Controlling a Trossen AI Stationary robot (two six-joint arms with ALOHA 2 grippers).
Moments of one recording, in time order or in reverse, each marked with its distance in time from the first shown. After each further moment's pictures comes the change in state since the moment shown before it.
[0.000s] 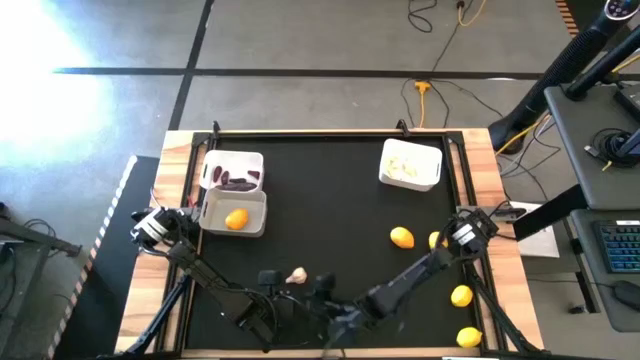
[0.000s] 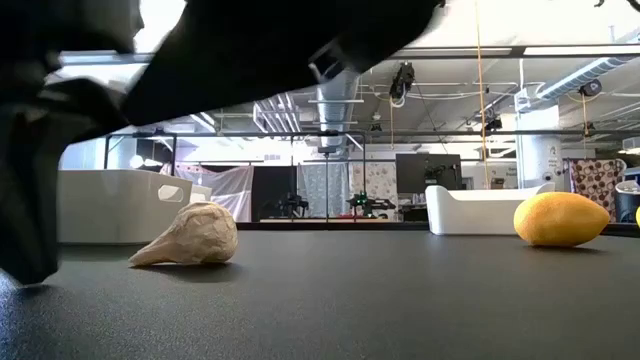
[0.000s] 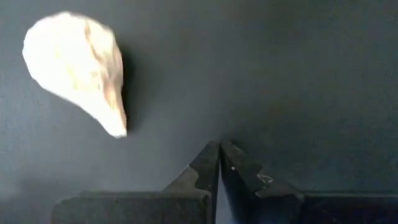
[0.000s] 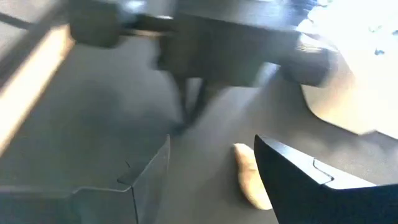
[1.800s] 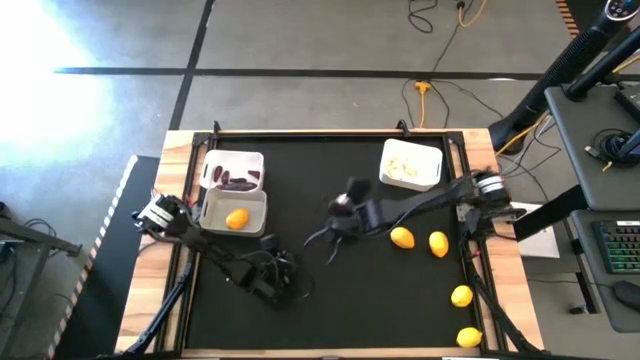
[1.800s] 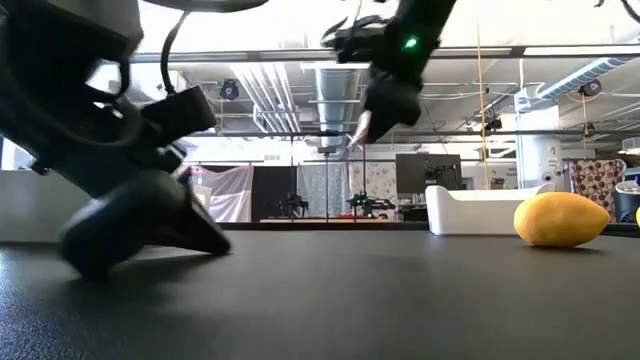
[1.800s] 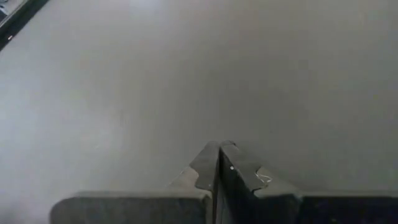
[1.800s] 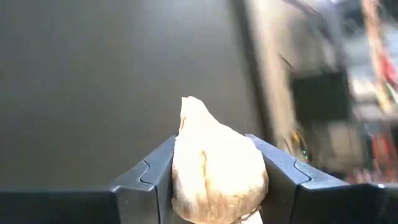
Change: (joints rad) left arm 0.202 -0.010 -0.419 0.610 -0.462 0.057; right arm -0.430 -0.377 -0.094 -0.929 0.155 0.148
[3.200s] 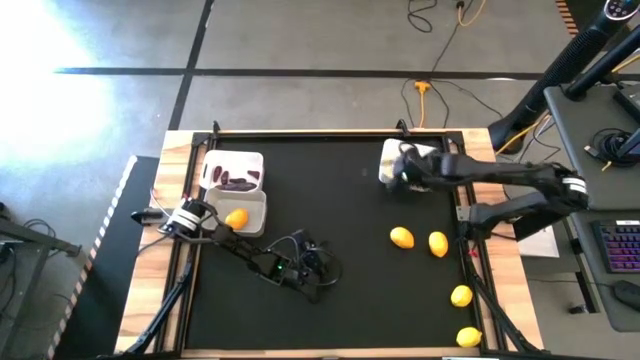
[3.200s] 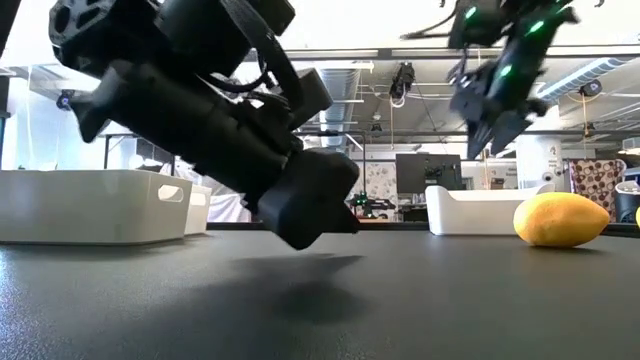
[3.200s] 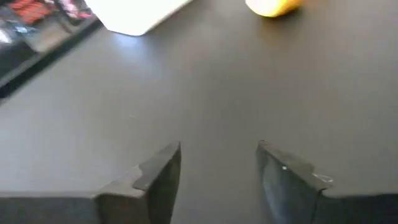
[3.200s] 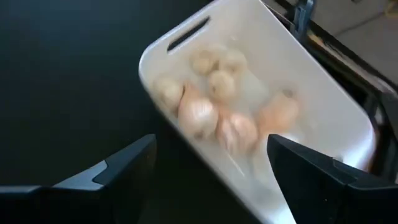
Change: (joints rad) left arm 0.147 0.144 0.208 0.376 -0.051 0.290; right arm -0.425 -0.661 -0.599 0.038 -0.315 0.416
